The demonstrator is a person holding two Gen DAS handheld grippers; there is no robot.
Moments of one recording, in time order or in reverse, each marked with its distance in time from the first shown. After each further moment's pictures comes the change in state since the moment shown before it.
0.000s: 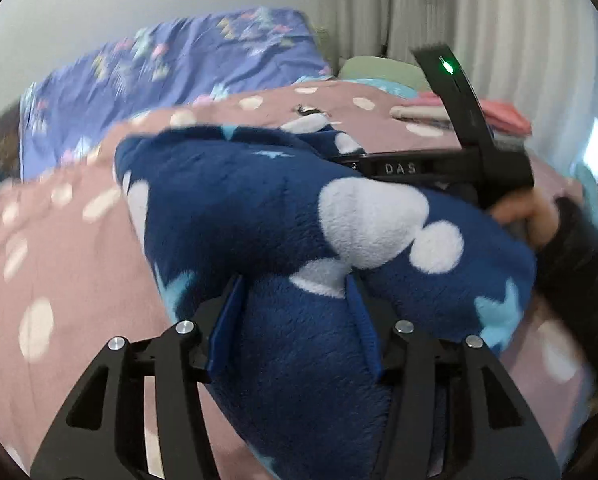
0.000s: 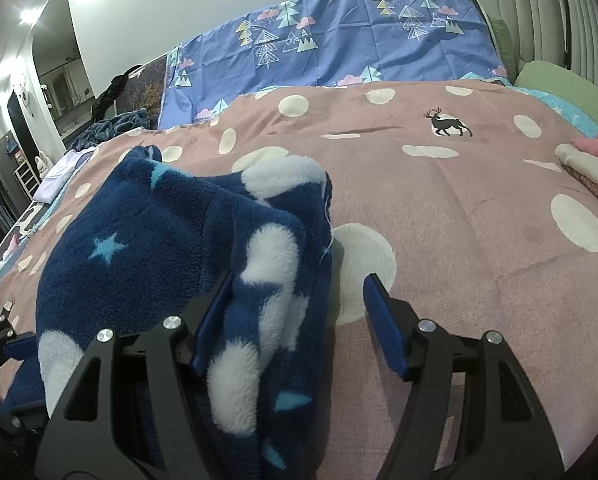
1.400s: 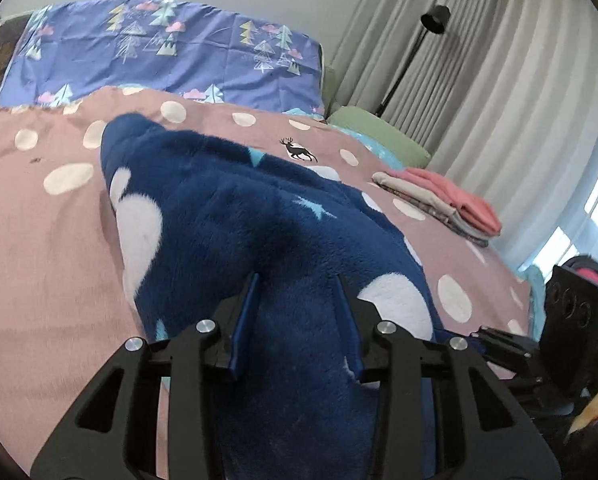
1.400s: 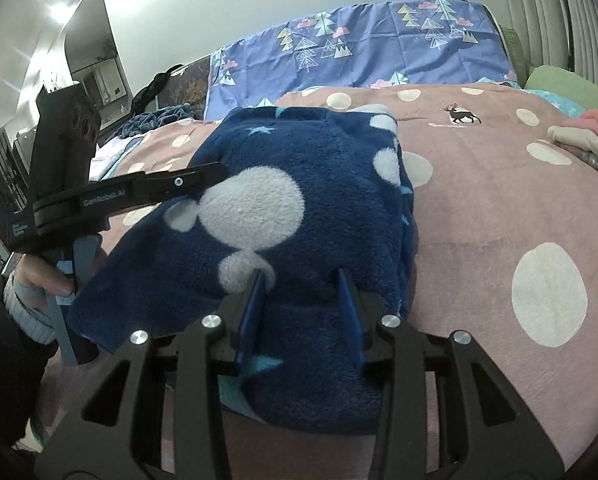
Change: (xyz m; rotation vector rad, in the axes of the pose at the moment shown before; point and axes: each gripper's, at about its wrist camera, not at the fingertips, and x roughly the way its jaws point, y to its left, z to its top) left arm 0.018 0.053 0.010 -0.279 -0.115 -0.267; right arm -0.104 0.061 -0.095 -0.020 -0.034 0.091
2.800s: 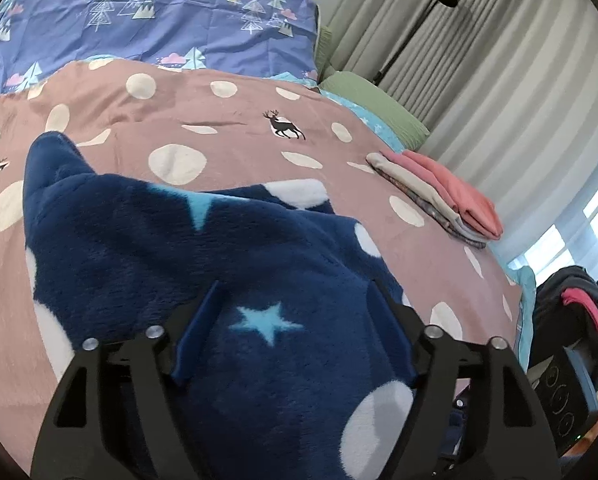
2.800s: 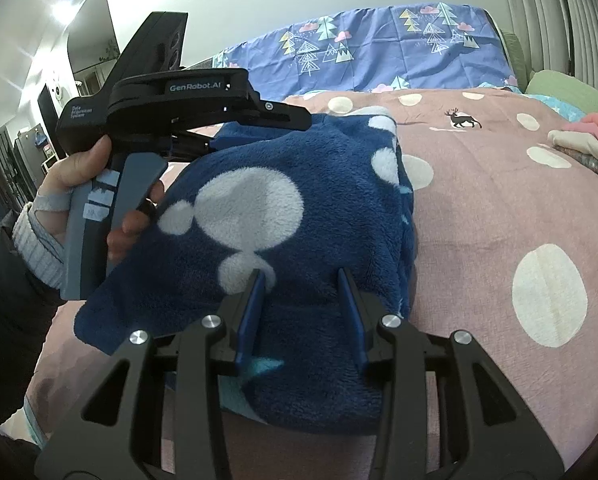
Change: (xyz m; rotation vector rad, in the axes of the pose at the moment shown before) left arm 0.062 -0.013 0.064 -0.010 0.172 -0.044; right arm 0.000 -0.001 -0.001 -0.010 -0.016 0.000
